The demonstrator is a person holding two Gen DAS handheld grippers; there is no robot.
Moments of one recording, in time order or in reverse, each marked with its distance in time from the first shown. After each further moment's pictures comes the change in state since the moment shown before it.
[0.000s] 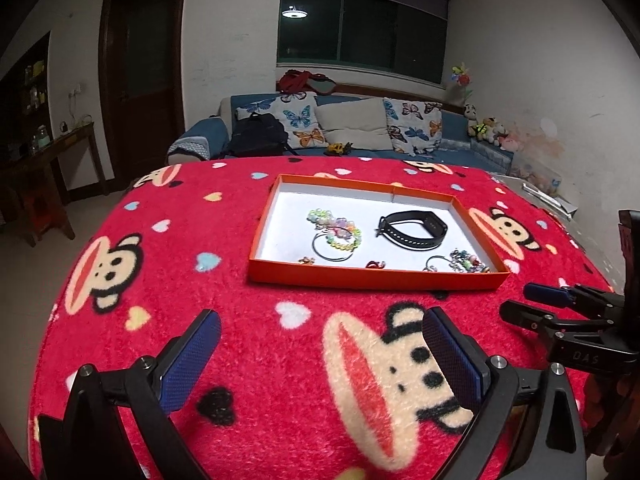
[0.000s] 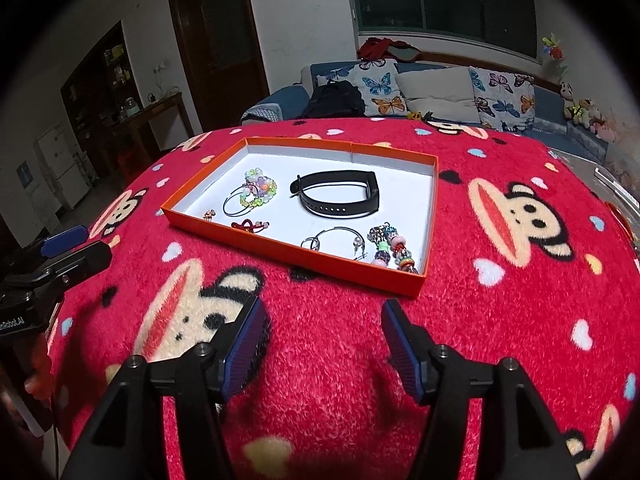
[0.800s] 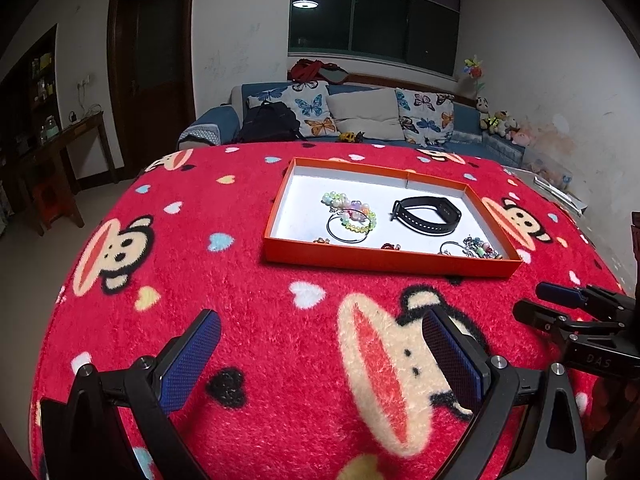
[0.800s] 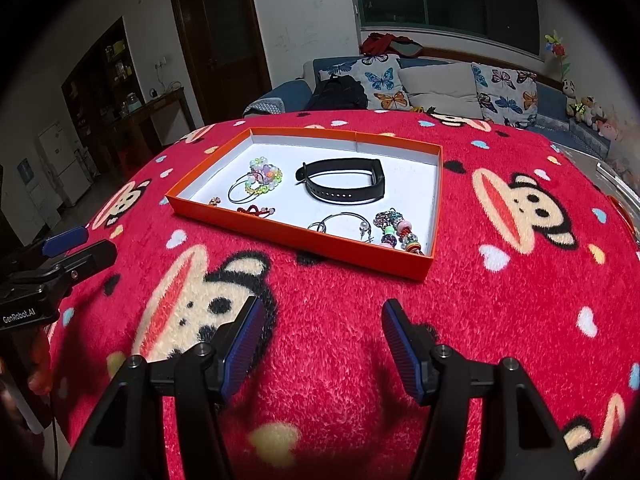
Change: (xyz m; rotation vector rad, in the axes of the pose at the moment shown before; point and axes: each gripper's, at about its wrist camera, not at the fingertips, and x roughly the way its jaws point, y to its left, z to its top) left arm 0.005 0.006 -0.010 -0.019 0.041 0.035; right arm 0.000 0.005 -0.009 -0.007 0.013 0.005
